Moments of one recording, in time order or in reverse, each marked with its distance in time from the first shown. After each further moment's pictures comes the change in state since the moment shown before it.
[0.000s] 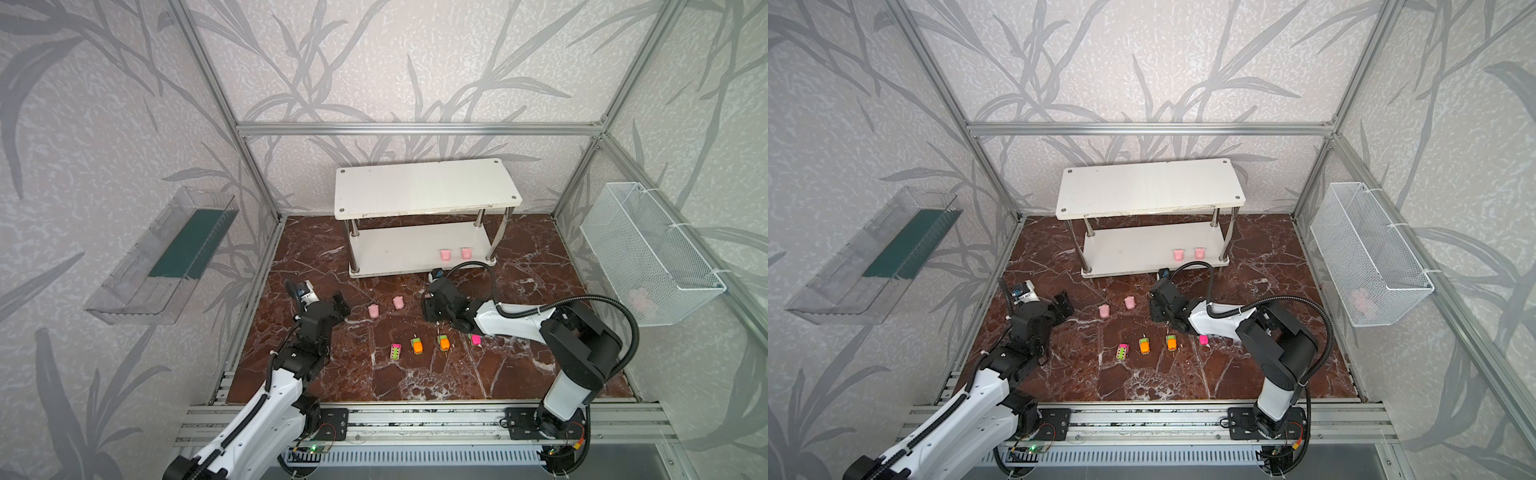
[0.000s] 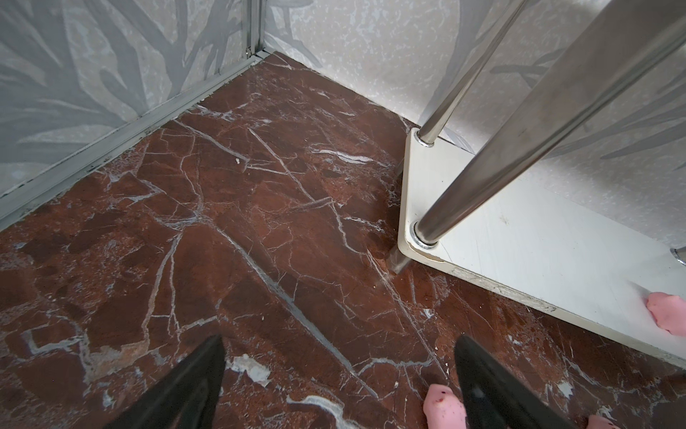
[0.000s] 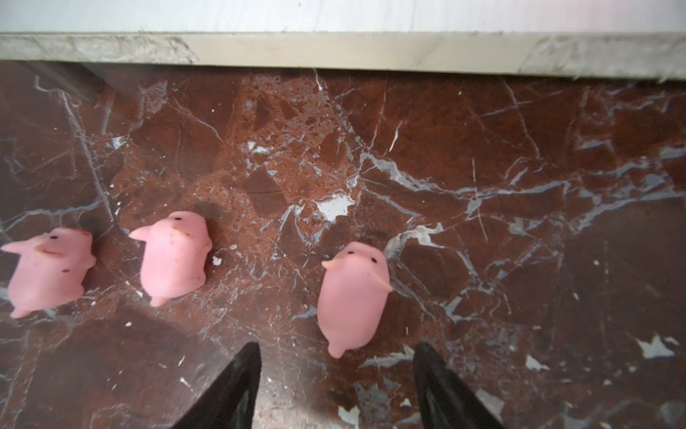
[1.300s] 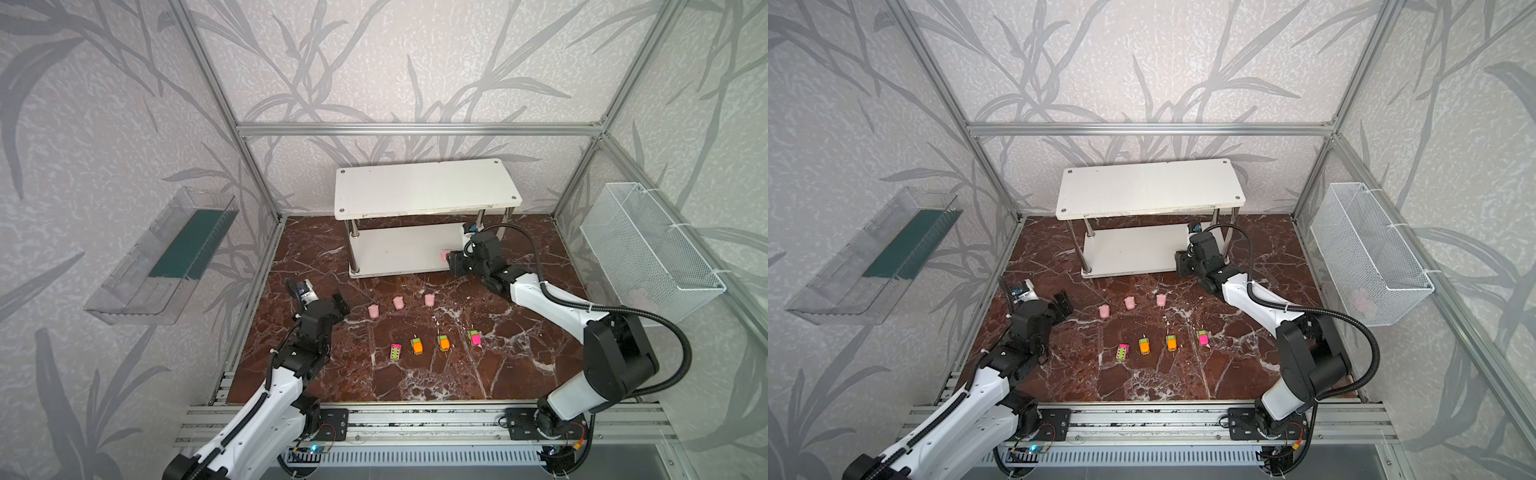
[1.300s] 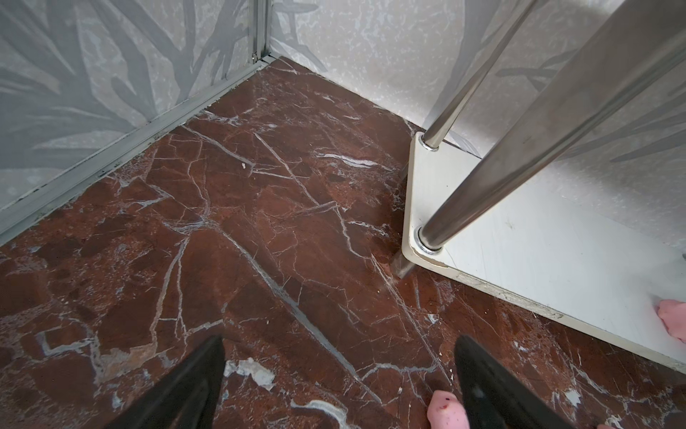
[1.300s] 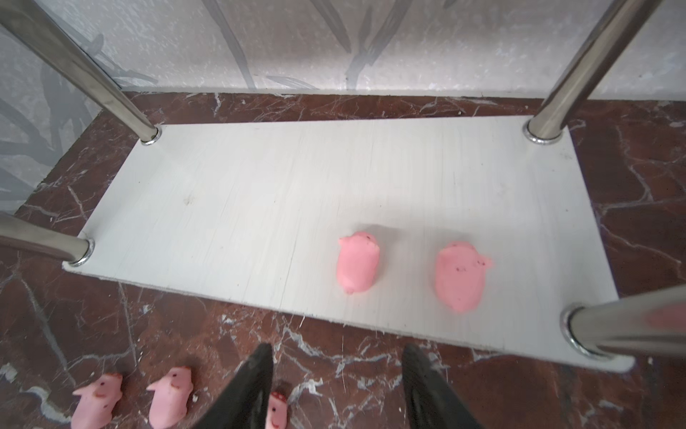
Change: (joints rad) left arm -0.001 0.007 0.018 -0.008 -0.019 0.005; right arm -0.319 -0.212 0.129 -0.064 -0.186 -0.231
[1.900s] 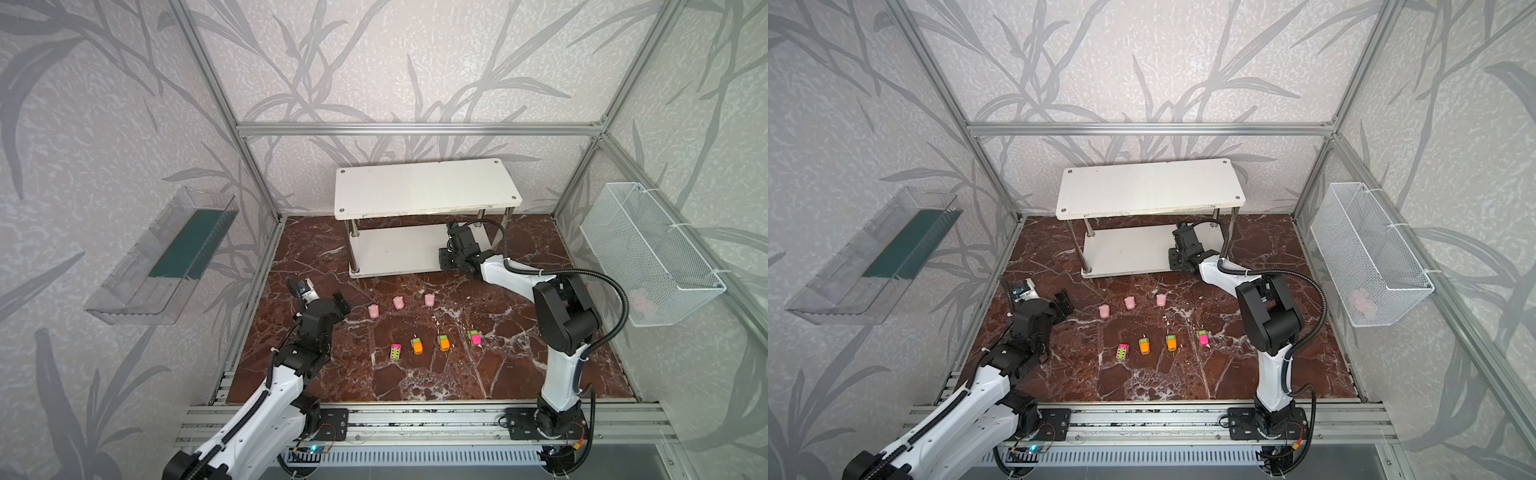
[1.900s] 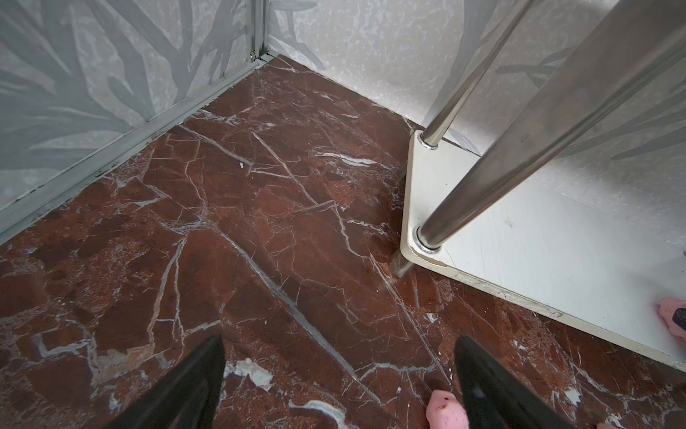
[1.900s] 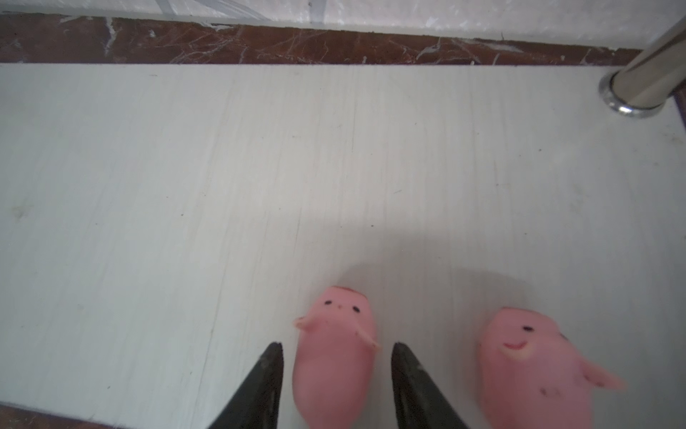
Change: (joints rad) left arm -0.005 0.018 0.008 0.000 -0.001 0.000; right arm -0.013 0.397 0.305 -0.067 0.089 -0.018
